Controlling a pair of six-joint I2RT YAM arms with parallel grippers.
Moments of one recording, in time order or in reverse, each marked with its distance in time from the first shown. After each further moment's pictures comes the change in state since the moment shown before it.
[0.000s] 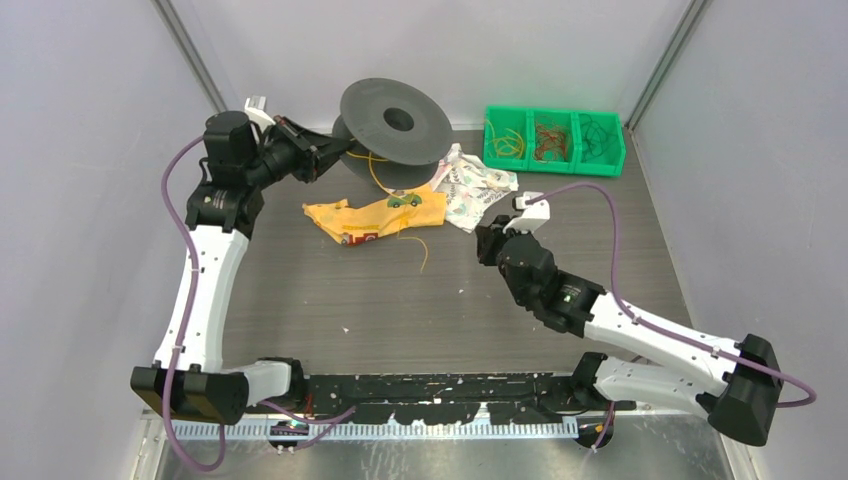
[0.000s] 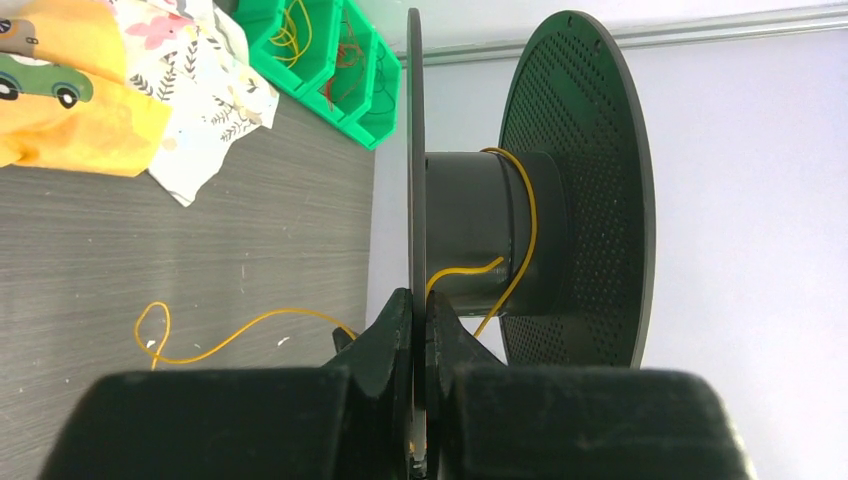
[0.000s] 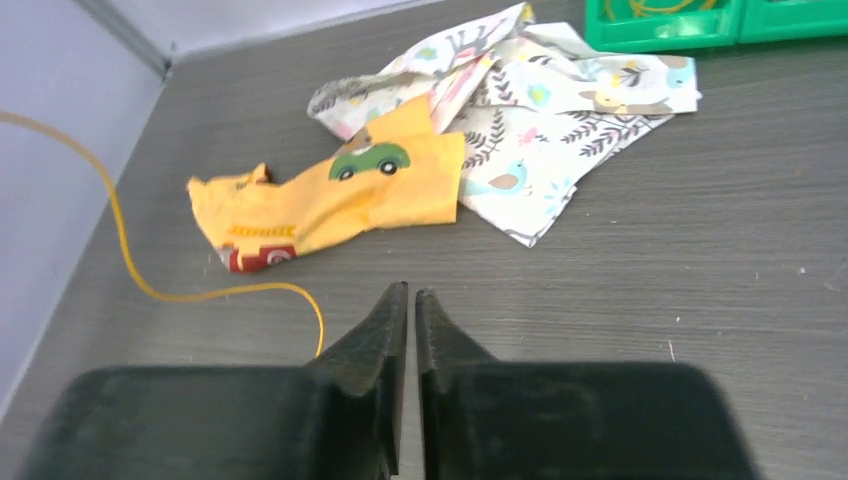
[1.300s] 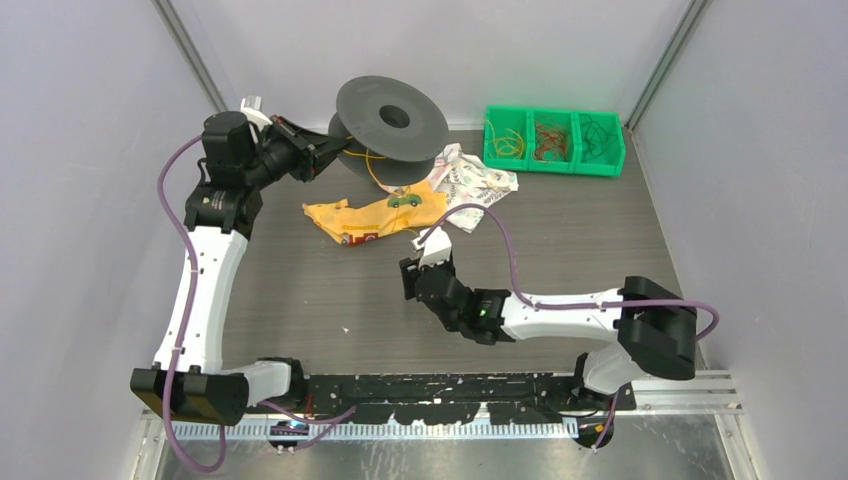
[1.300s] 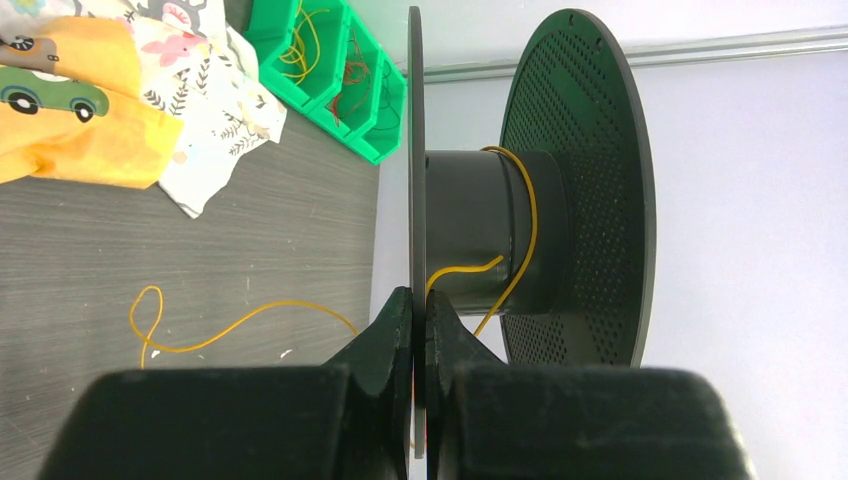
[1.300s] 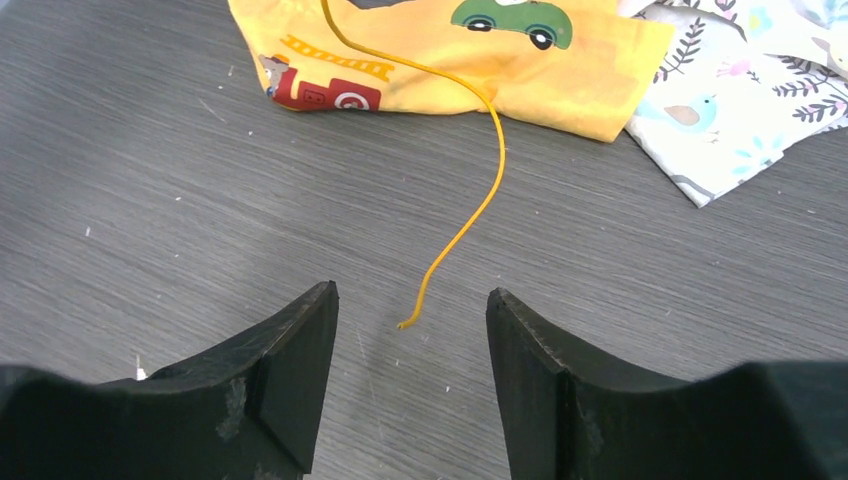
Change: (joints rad) left arm 0.005 -0.003 -0.003 -0.003 -0.034 -0.001; right arm 0.282 0.476 0.103 0.201 0.040 -0.153
